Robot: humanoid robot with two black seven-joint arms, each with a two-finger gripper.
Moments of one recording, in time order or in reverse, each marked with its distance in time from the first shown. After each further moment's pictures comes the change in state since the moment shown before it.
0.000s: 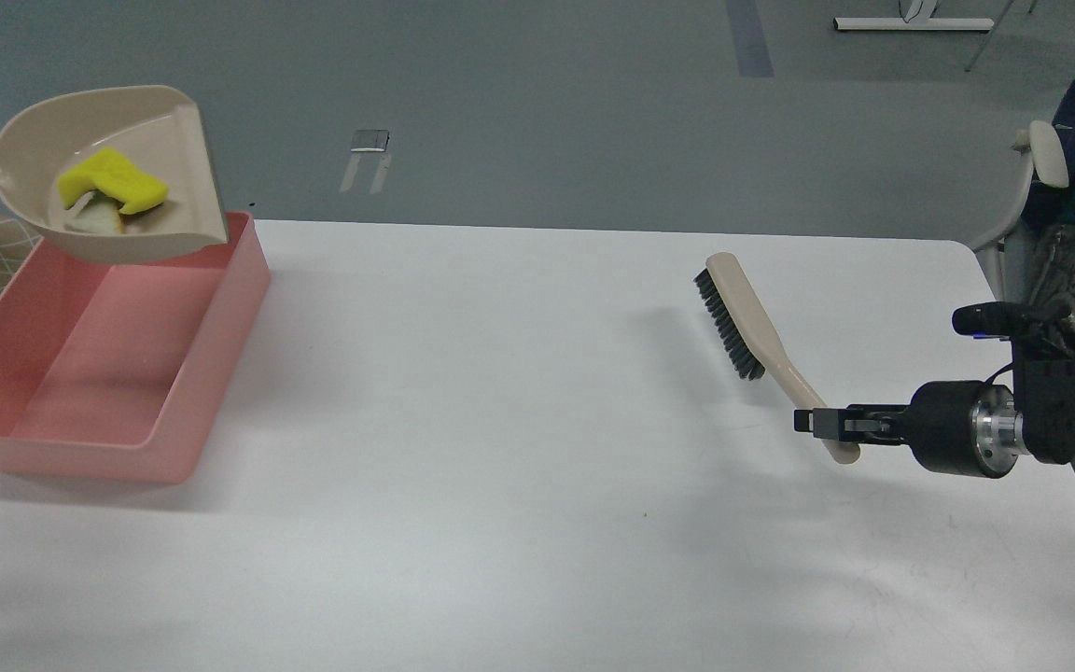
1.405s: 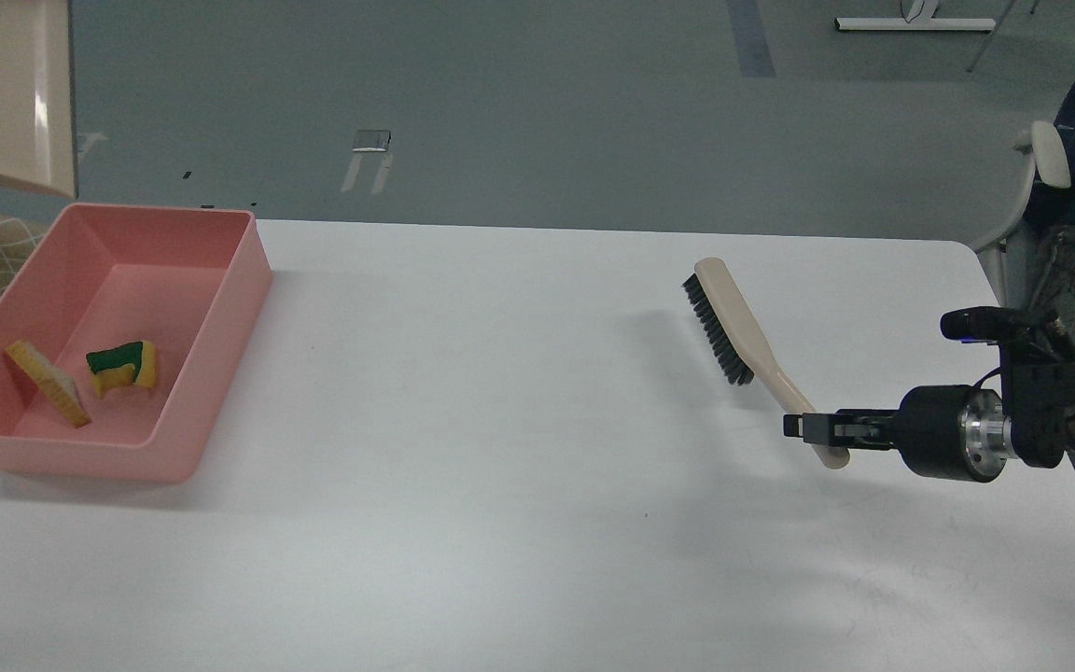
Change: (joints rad) left arm -0.275 0.213 0.000 0.015 0.401 -0.108 -0.117; right arm -0.003 0.008 0.000 0.001 0.000 0.000 0.000
